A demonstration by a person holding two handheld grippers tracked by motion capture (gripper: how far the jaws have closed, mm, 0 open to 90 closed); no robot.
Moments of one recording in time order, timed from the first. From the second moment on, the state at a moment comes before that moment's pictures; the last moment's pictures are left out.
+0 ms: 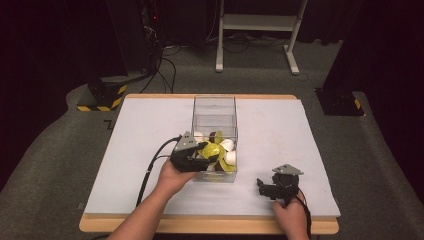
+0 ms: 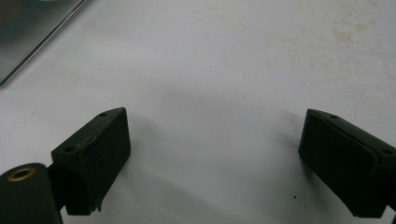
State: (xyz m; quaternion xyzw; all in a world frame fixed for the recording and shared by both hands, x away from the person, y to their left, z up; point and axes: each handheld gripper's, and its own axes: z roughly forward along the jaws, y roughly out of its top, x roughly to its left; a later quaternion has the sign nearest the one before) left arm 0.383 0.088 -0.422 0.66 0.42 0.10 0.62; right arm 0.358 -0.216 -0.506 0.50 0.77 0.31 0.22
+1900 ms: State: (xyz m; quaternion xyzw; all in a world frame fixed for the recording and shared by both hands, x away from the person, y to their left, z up) left arm 0.349 0.176 -0.410 0.61 0.47 0.17 0.62; right arm 0.358 -0.216 -0.506 0.51 0.77 0.32 0.21
